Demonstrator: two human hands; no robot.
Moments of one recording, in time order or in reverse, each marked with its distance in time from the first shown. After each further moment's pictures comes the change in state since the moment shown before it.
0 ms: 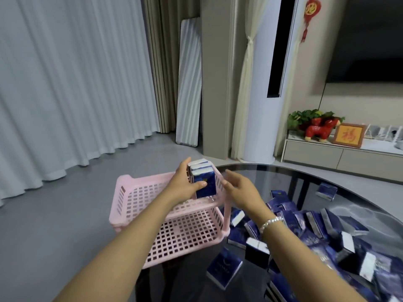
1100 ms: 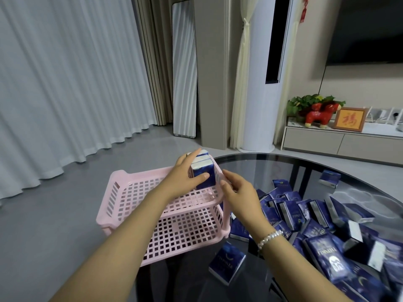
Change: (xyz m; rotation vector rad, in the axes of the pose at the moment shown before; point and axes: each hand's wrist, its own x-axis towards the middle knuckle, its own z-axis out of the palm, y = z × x) left_hand 0.021 -0.015 0.001 0.238 -0.099 0.162; right_hand -0.019 0.014 0.022 0.120 0.180 -0.005
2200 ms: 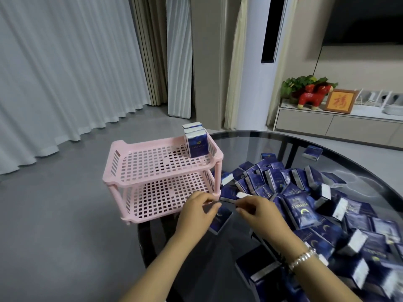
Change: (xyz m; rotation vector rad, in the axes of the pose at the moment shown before) left_hand -0.132 -0.003 0.110 -0.048 0.152 -0.017; right_hand -0.098 0.044 -0.056 -0.457 -0.206 0.022
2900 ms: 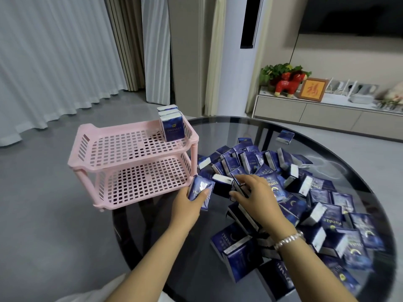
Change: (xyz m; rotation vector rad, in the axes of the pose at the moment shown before) left_hand -0.015 0.014 0.042 -0.440 0.004 -0.462; right_hand -0.013 0.043 -0.016 -0.167 0.198 -0.026
